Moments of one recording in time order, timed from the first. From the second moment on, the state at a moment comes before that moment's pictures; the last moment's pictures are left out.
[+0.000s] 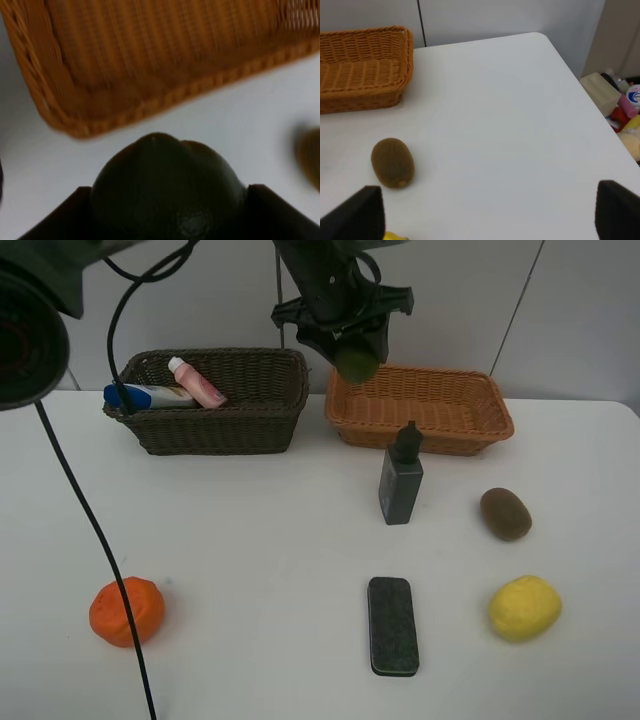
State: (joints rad) left arm -0.60 2.41 -2.38 -0.17 1.02 -0.22; right arm -0.11 0.00 -0.52 -0.17 1.06 0.10
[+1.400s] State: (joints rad) left arm -0.60 1.86 -1.71 -0.11 1.20 -0.11; right arm -0.11 0.00 -0.52 -0.17 1.06 0.10
